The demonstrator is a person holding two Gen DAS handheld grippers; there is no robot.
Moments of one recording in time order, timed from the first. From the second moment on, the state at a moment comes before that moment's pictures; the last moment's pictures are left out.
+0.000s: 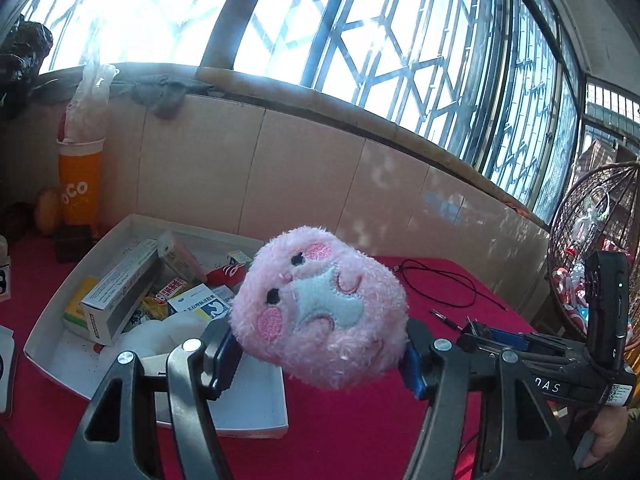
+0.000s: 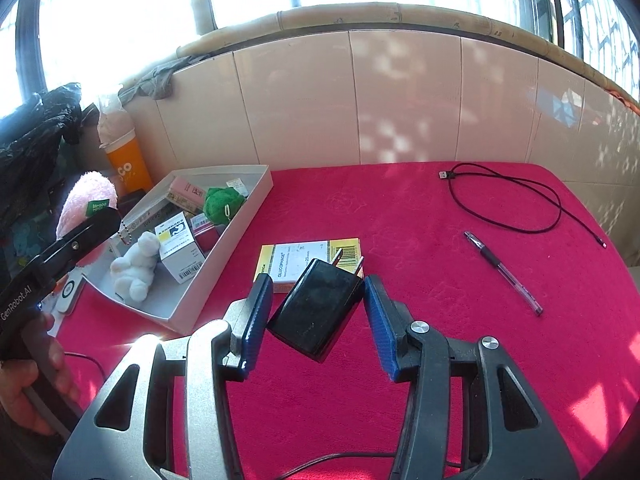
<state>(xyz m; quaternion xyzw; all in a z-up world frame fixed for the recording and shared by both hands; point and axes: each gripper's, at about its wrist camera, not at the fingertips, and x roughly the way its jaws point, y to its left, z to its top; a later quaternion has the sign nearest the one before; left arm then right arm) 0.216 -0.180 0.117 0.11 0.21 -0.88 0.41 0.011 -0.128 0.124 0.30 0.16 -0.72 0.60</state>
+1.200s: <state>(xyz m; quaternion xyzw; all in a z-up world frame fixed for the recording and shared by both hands) 0.348 -0.241 0.085 0.13 0.24 -0.78 0.56 0.127 -0.238 0.118 0.31 0.21 -0.62 0.69</state>
